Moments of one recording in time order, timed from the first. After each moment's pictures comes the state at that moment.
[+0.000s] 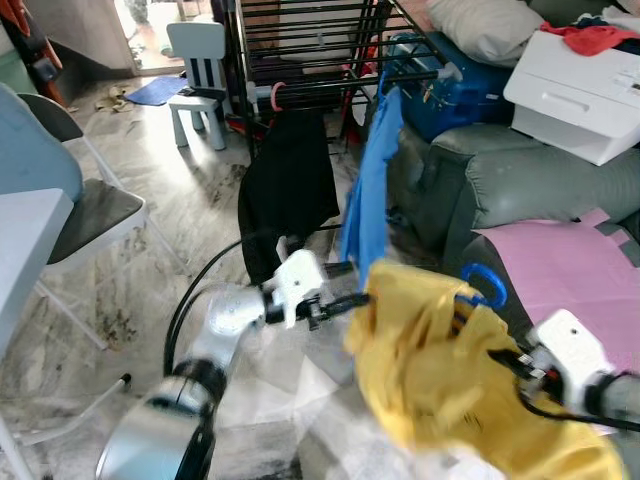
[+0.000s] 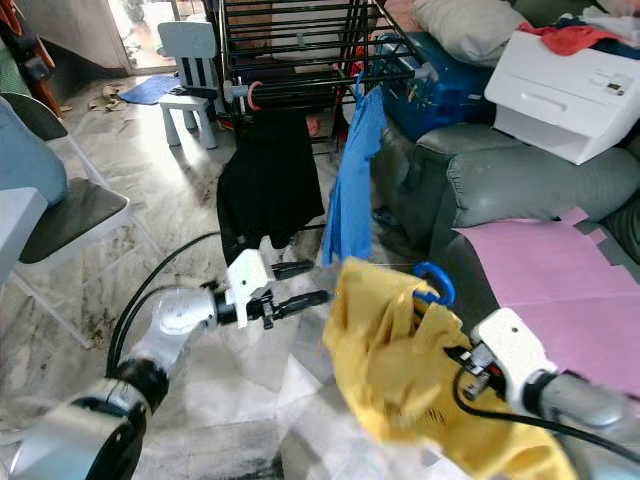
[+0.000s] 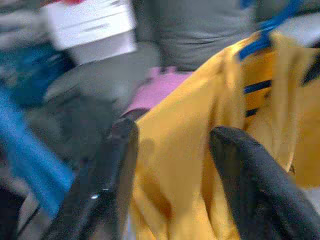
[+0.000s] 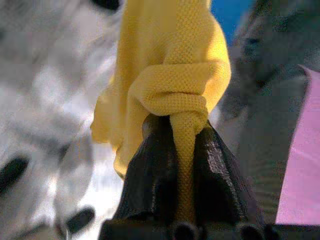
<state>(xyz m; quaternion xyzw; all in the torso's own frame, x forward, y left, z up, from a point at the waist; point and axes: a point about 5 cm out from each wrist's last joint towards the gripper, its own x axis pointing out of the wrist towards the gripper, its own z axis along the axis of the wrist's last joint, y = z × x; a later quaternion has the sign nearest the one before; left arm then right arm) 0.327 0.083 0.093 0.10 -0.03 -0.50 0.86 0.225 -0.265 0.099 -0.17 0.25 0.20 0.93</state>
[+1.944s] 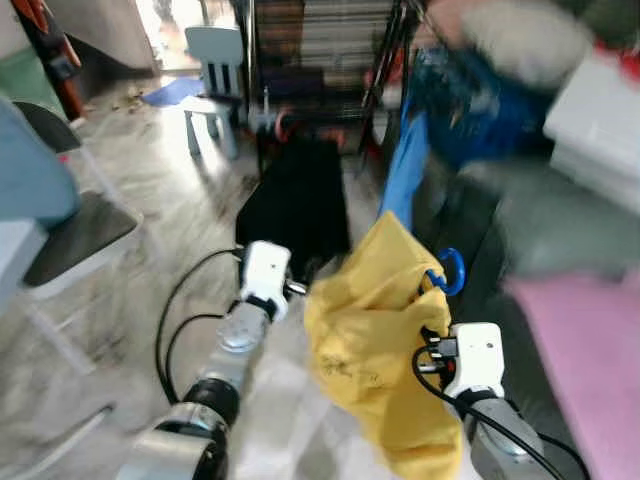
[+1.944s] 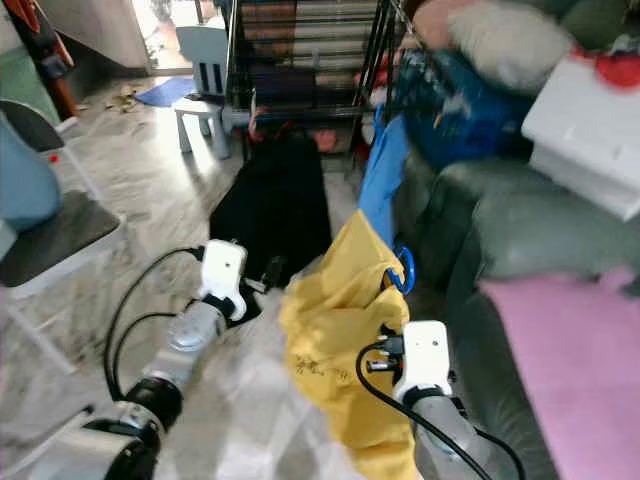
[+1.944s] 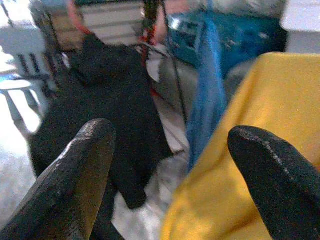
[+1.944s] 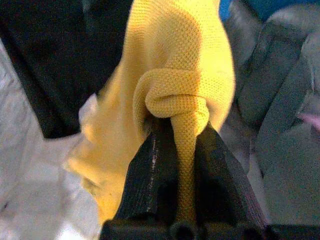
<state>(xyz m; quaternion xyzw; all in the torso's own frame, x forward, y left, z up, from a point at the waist) 0.343 0.104 0.079 0.04 0.01 -0.16 0.99 0.228 -0.152 0.062 0.00 0.15 0.05 0.99</state>
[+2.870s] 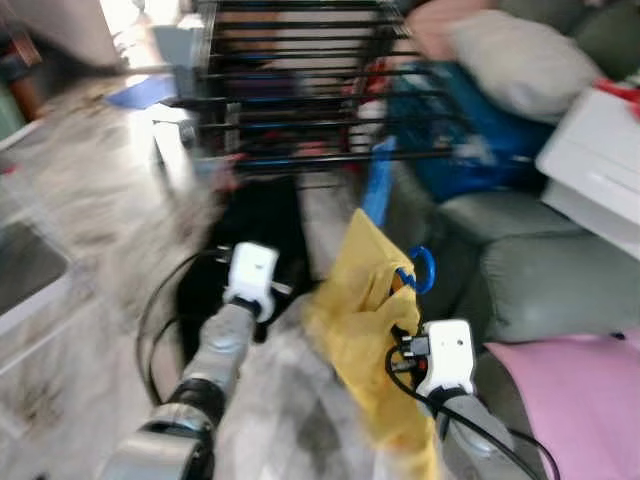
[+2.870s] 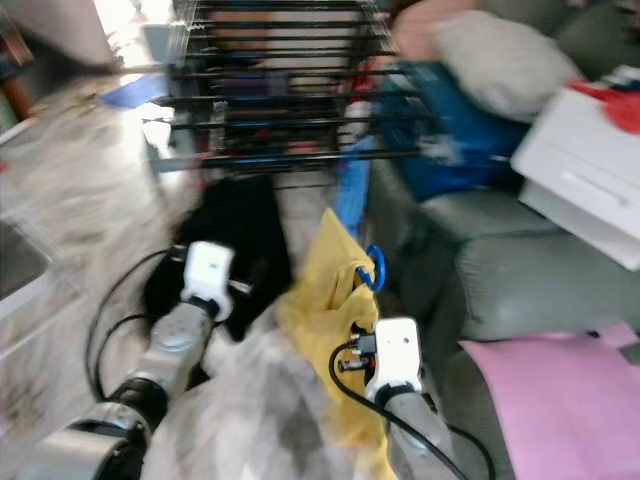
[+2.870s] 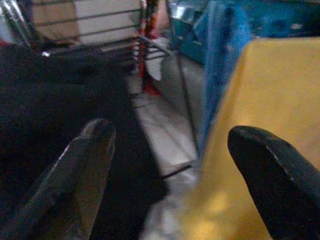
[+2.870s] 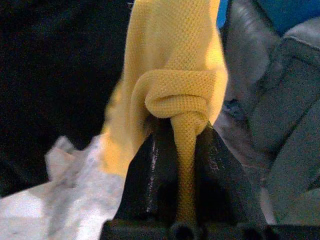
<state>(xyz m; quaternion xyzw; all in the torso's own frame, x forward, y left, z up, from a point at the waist) 0.337 0.096 0.069 0.05 0.03 -0.16 0.99 0.227 -0.136 0.058 0.01 0.16 0.08 0.98</state>
